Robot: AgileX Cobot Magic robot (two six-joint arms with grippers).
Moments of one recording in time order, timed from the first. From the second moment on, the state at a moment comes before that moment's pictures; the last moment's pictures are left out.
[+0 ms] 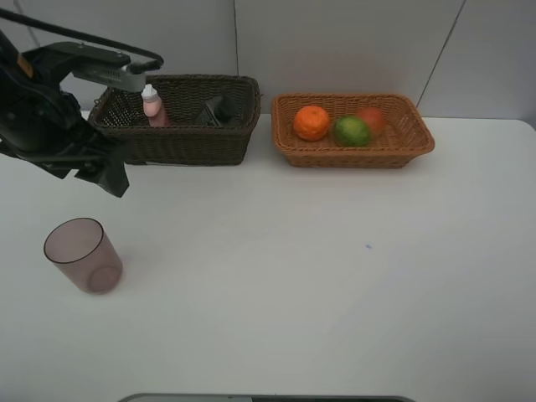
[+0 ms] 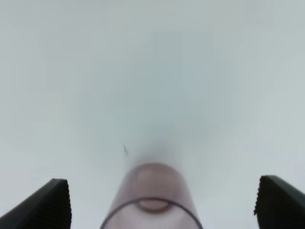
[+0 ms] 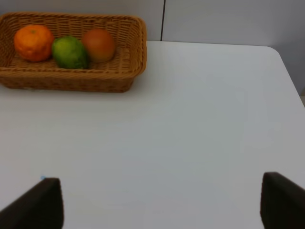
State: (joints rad) left arm -0.36 1.44 -0.91 0.01 0.86 -0.01; right arm 0.02 0.00 -0.52 -0.12 1.06 0.02
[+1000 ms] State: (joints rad) left arm -0.21 1.39 -0.68 0.01 0.77 -0.02; right arm 0.02 0.00 -0.52 -0.12 1.06 0.02
